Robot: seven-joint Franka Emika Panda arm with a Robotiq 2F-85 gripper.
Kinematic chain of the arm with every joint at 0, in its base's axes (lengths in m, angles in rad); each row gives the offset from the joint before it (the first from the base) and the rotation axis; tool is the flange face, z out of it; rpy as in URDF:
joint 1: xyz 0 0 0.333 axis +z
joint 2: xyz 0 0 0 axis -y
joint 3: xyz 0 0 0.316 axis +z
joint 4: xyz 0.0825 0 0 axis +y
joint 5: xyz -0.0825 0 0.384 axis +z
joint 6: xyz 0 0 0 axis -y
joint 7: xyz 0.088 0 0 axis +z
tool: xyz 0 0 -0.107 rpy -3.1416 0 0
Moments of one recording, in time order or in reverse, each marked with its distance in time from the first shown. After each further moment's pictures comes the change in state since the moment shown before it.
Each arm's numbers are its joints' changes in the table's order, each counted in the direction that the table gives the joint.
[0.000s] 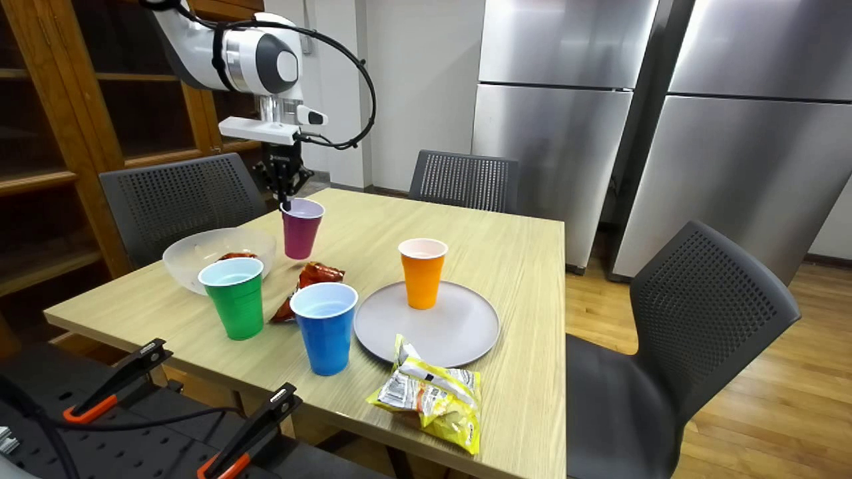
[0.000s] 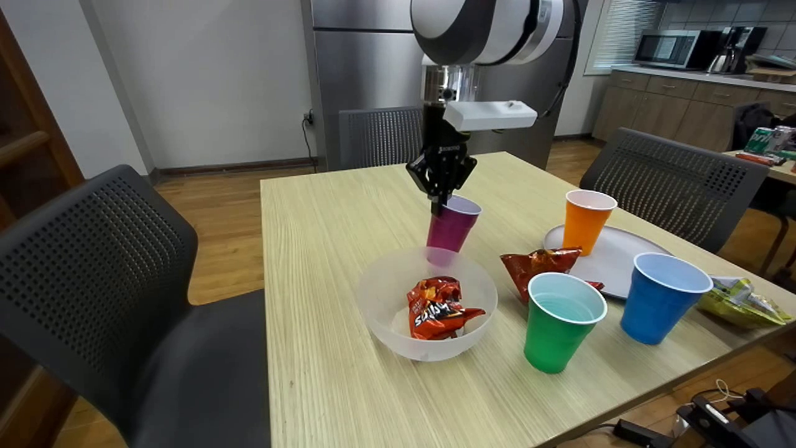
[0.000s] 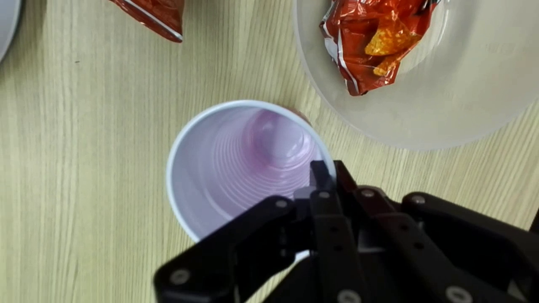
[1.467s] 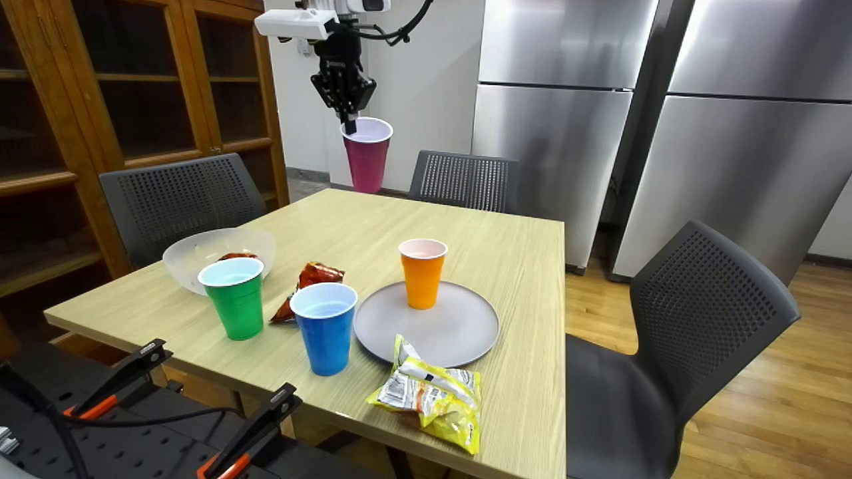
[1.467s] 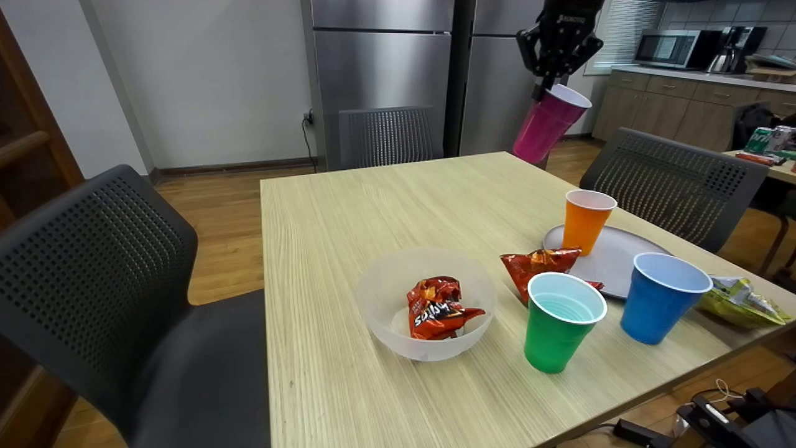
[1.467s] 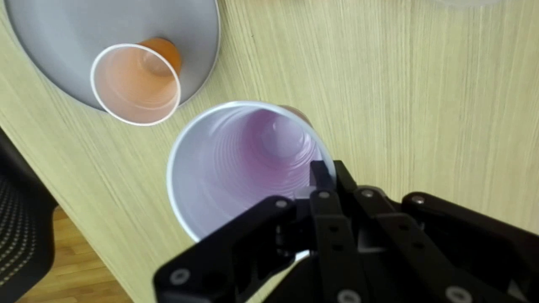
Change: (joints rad) arm -0.126 0.473 -0.140 0.248 -0.009 0.005 -0.165
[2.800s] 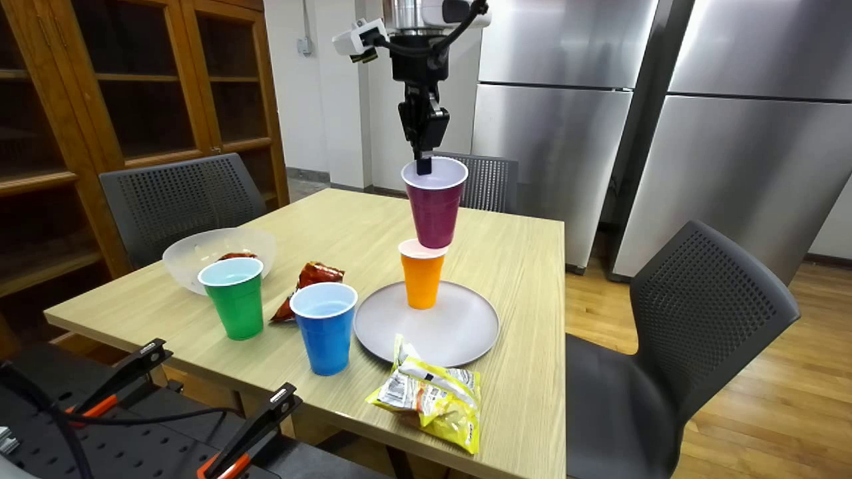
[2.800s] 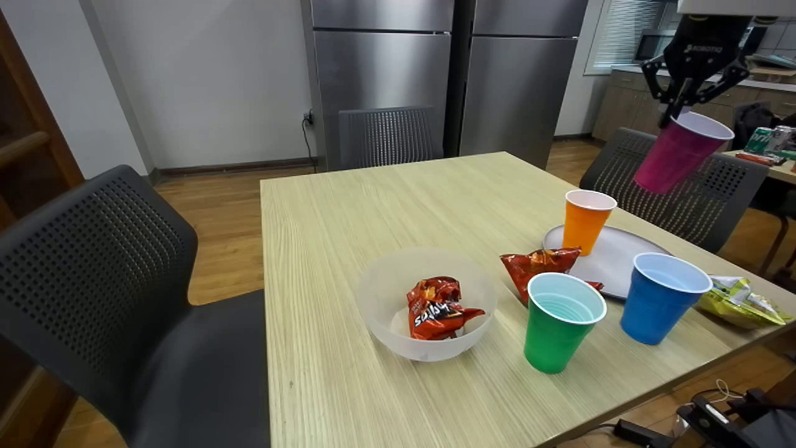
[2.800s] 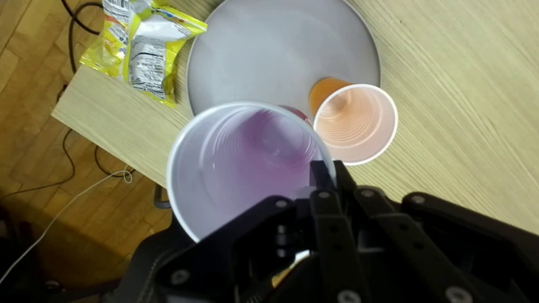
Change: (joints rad) arm -0.207 0.094 -0.130 0.179 -0.051 -0.011 -0.319
